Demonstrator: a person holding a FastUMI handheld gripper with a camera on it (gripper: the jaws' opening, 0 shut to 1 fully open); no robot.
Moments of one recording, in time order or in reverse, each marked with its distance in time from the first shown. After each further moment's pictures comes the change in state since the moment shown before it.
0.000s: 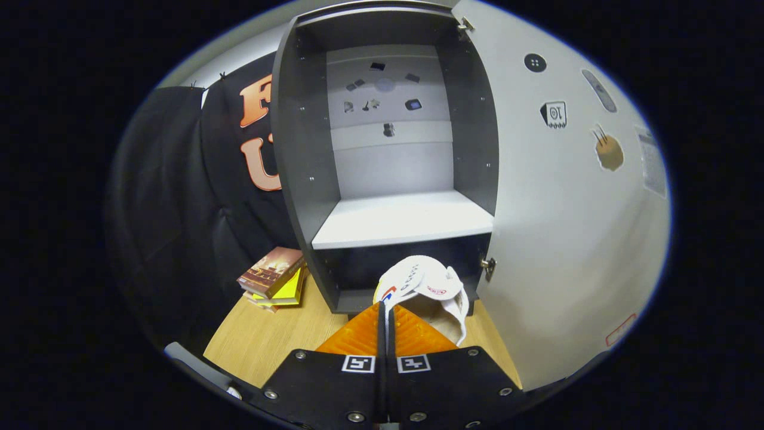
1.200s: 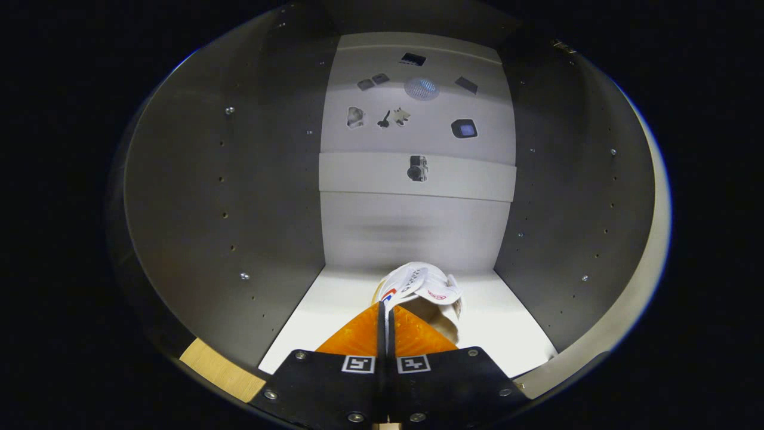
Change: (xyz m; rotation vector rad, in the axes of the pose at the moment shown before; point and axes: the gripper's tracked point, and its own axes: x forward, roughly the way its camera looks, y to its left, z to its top) arm 0.227 0.013 0.130 -0.125 -0.080 0.012
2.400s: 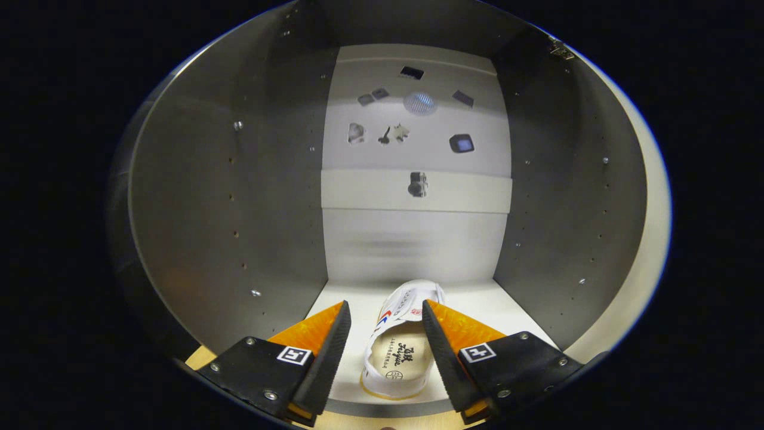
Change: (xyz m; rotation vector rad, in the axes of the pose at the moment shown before) arm -0.035 0.009 0.031 0.023 -0.114 -0.017
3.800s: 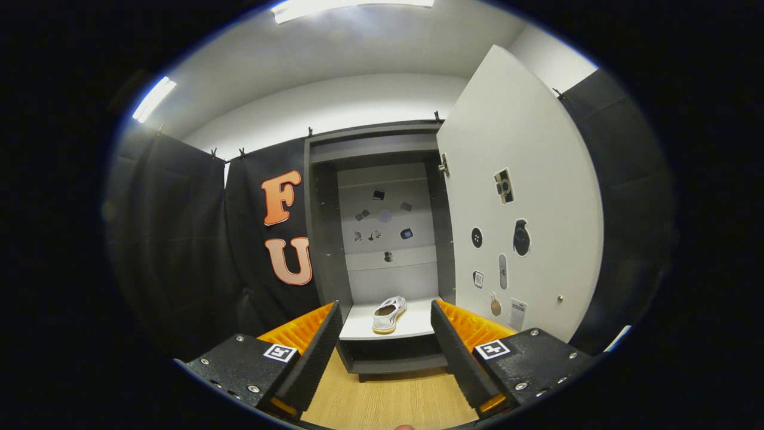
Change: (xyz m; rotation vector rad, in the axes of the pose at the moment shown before) arm -0.388 -0.060 0.072 0.143 -0.227 -0.001
